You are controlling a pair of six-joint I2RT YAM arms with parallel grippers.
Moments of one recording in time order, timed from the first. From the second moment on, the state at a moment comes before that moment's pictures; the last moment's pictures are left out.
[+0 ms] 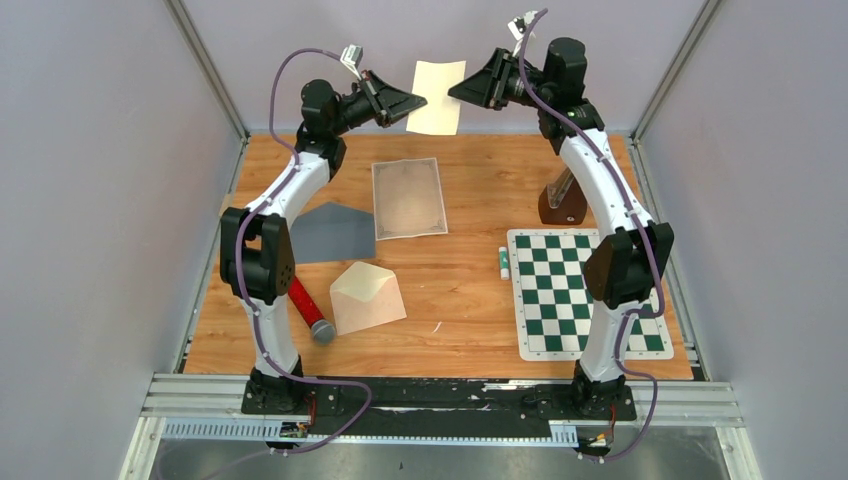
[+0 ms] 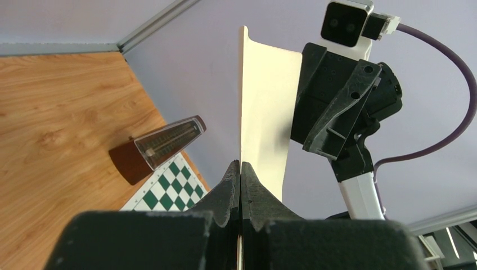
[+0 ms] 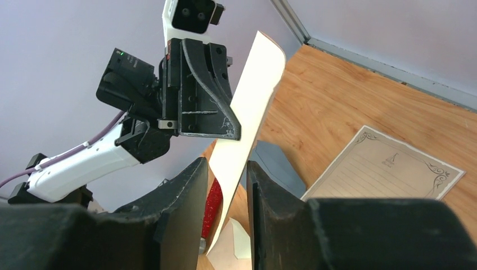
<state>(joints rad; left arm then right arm) -0.23 1.96 1.68 0.55 0.83 -1.24 0.24 1.96 2.06 -0.10 -0.86 0.66</state>
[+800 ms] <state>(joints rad) -0.23 1.96 1.67 0.54 0.81 -1.24 0.27 1.96 2.06 -0.15 -0.80 0.63</state>
